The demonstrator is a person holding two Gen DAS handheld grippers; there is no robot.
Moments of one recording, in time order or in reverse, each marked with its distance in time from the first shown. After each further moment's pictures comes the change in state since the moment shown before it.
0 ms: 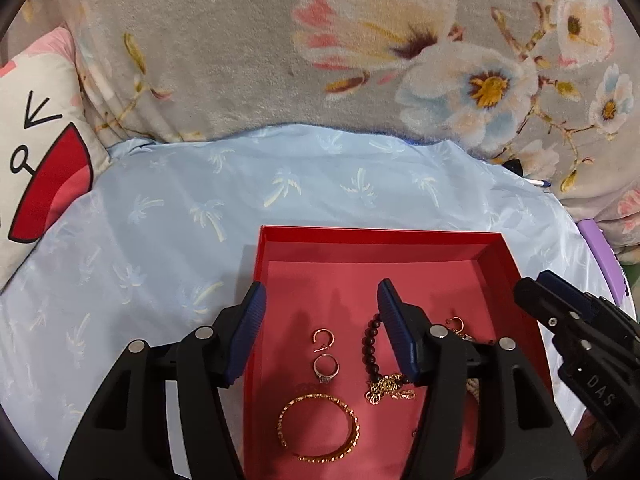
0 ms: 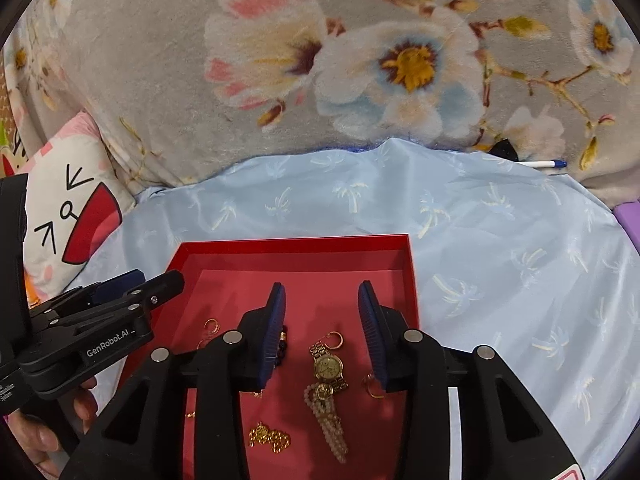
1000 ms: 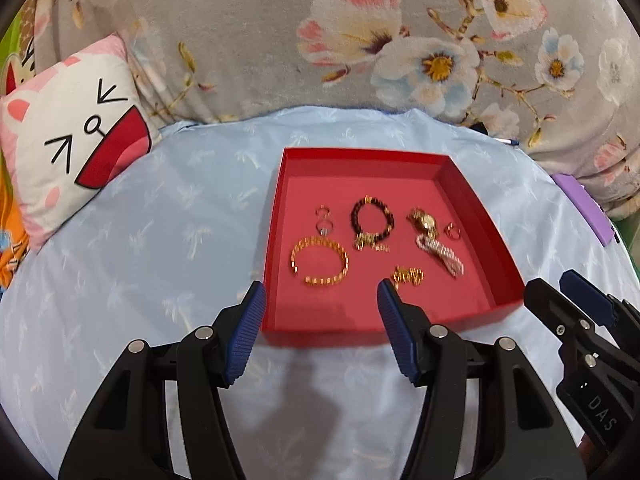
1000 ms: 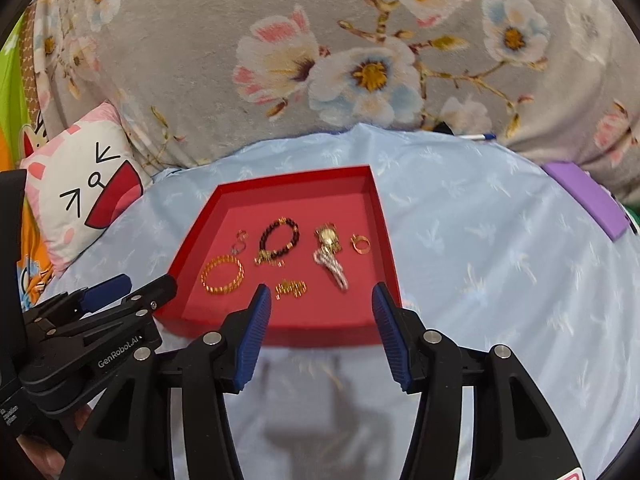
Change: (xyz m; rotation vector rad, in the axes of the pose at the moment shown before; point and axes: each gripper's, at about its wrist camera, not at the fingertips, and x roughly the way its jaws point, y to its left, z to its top) left arm -0.118 -0.016 -0.118 0.037 -0.029 0.056; right arm -0.130 0.027 -0.119 0.032 -0.053 -0.105
